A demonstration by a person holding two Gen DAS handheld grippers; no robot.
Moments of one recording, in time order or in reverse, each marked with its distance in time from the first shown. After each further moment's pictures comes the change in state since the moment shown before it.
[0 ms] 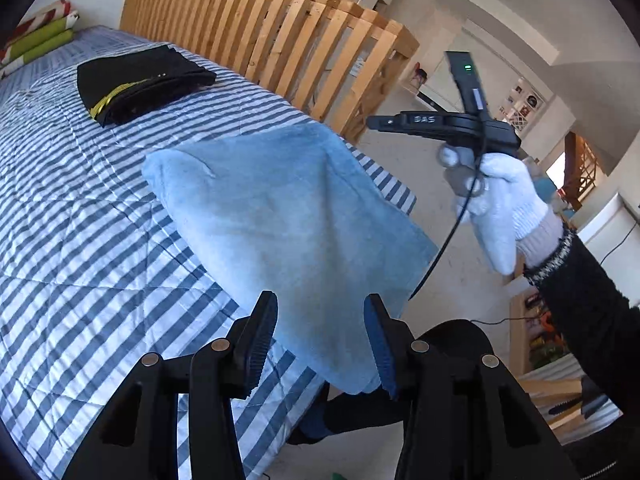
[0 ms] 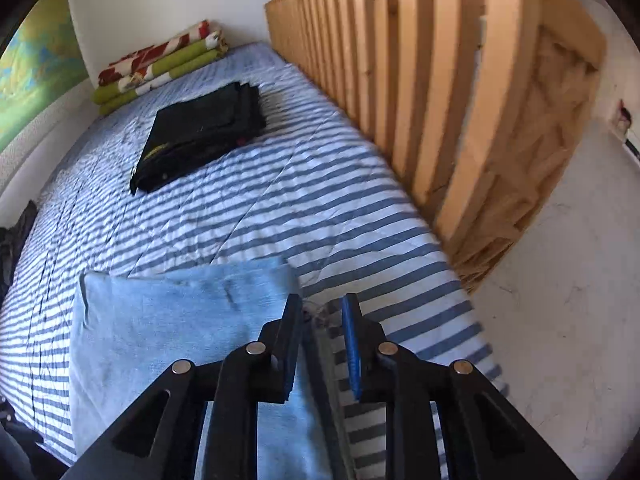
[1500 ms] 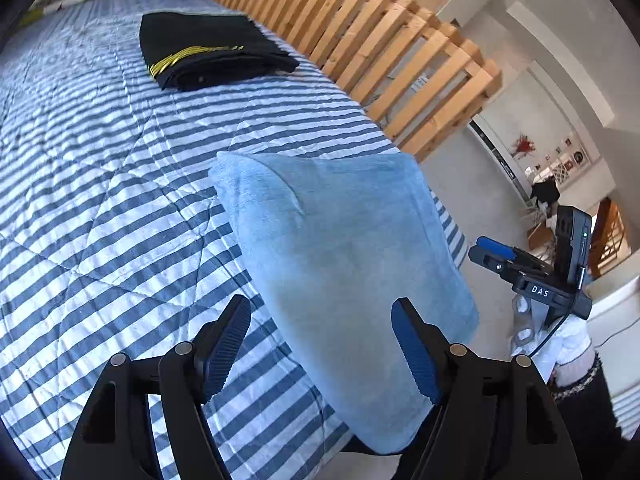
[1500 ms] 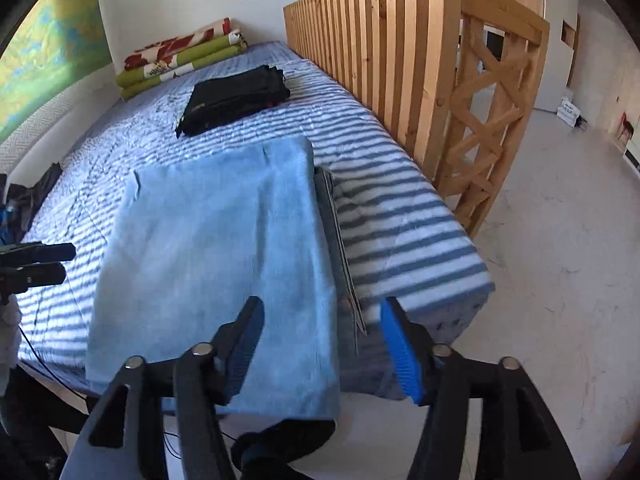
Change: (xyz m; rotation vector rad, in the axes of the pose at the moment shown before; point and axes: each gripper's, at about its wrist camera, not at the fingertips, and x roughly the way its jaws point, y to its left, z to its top) left arm 0.032 0.074 0.042 -0.278 0.017 0.100; right arm -0.055 0.006 -0.094 -0.050 0.032 0.058
